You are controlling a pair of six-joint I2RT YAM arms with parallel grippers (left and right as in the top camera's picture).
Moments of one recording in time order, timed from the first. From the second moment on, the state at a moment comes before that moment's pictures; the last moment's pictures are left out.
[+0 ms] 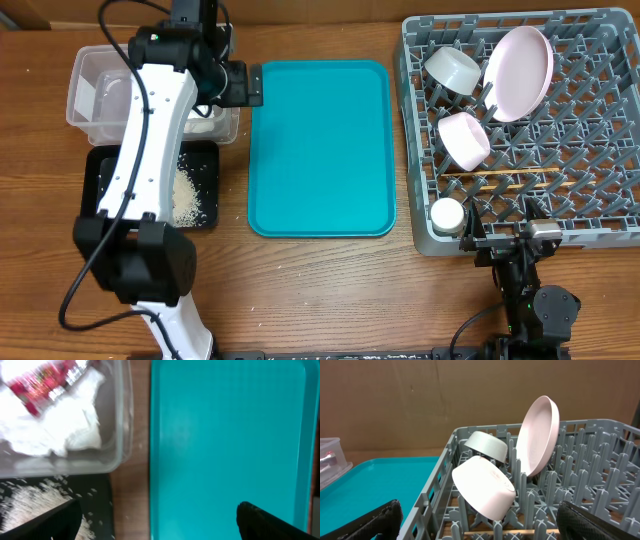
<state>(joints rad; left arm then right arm) -0.10 1.95 2.00 -1.20 0.06 -0.14 -0.10 0.02 0.02 -0.02 -0.17 0.07</state>
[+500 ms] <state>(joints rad) -0.08 1.26 1.34 -0.55 0.05 -0.02 -0.10 0.01 0.02 -0.02 -0.17 0.07</state>
